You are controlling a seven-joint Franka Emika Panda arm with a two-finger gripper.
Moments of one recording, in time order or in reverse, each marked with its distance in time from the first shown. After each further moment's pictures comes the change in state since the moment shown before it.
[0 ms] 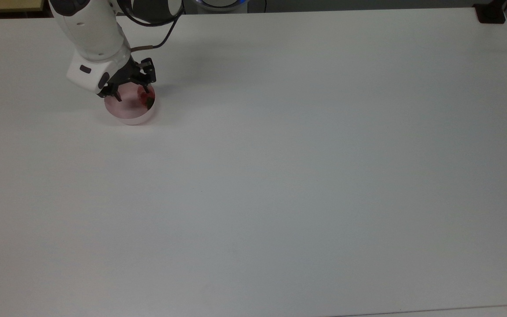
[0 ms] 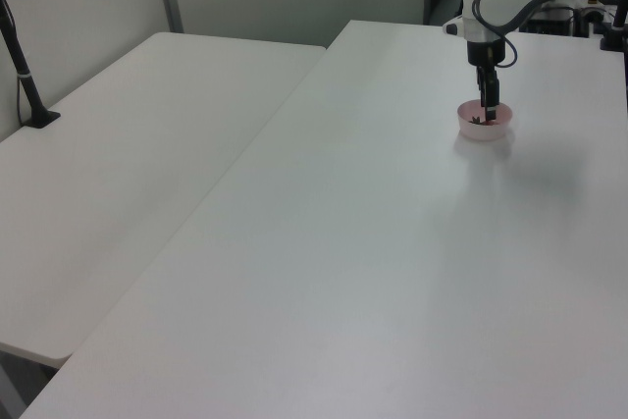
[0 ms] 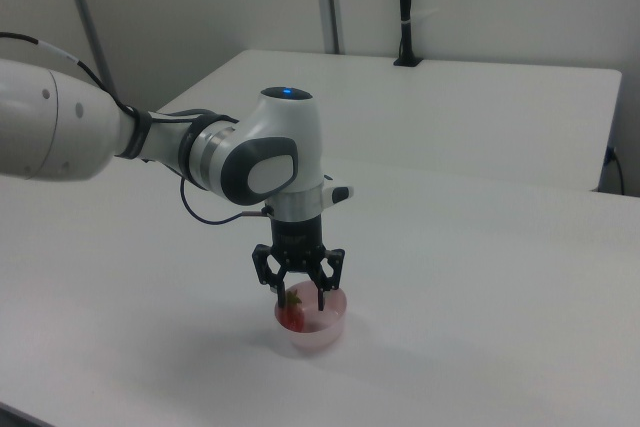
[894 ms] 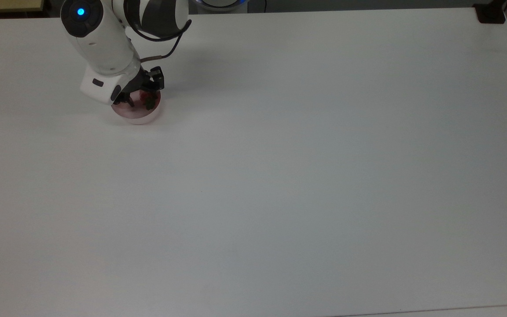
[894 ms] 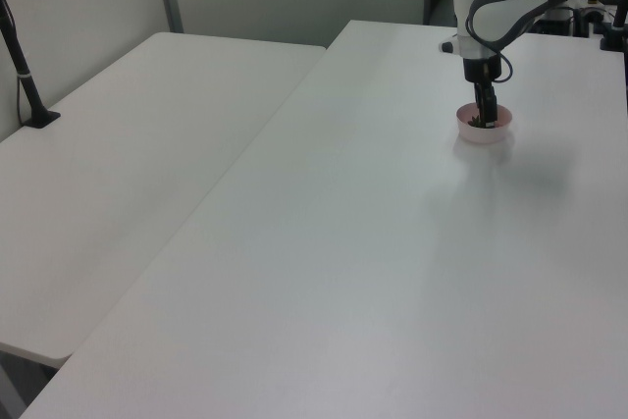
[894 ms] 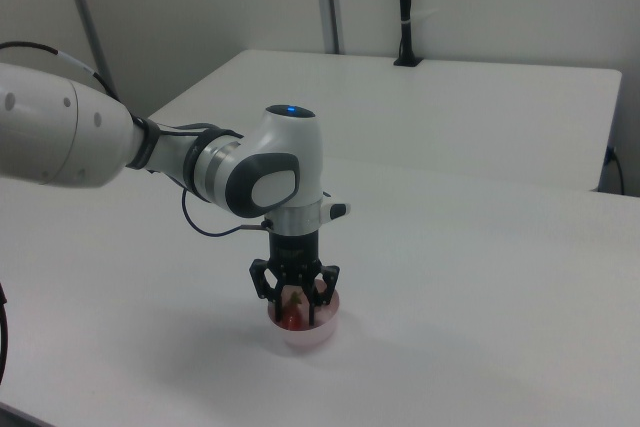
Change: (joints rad) arm 0.001 0.051 0.017 -0.004 0.012 0.000 0.000
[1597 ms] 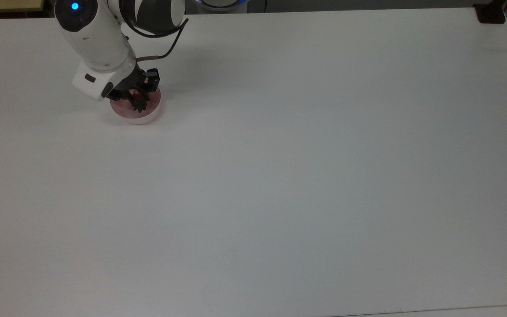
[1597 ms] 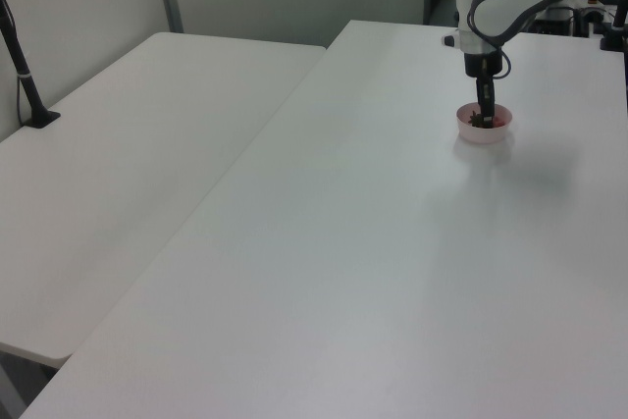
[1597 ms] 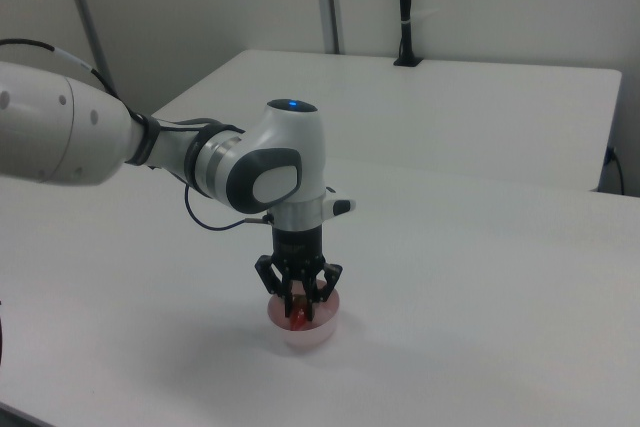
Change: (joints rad) arm -0.012 -0.014 0.000 0.010 0.000 0.000 0.081
